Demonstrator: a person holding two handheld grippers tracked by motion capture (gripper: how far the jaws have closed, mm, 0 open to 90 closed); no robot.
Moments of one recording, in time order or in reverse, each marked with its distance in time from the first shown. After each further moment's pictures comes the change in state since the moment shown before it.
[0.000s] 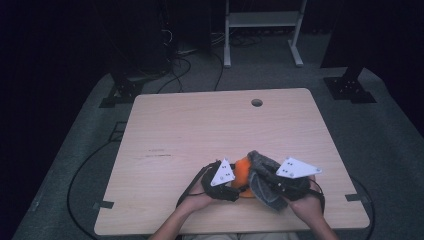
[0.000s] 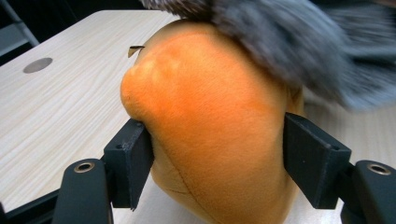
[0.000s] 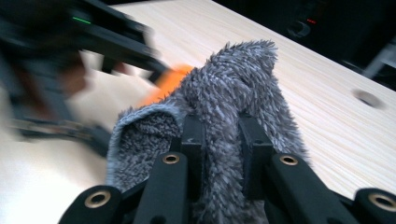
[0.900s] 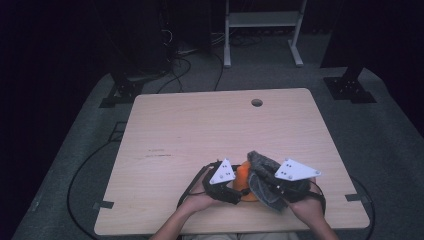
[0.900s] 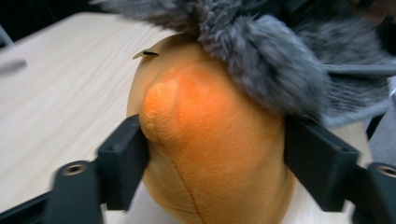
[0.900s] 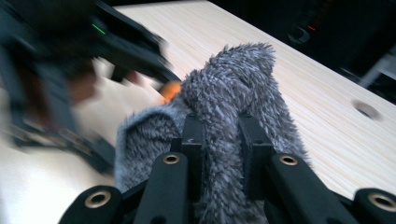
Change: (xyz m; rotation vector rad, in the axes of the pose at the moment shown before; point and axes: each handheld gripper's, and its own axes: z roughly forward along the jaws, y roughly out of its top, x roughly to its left) left arm -0.007 0.005 -0.002 -0.020 -0.057 0.015; right arm 0.012 0.009 -0.005 -0.005 0.003 -0.042
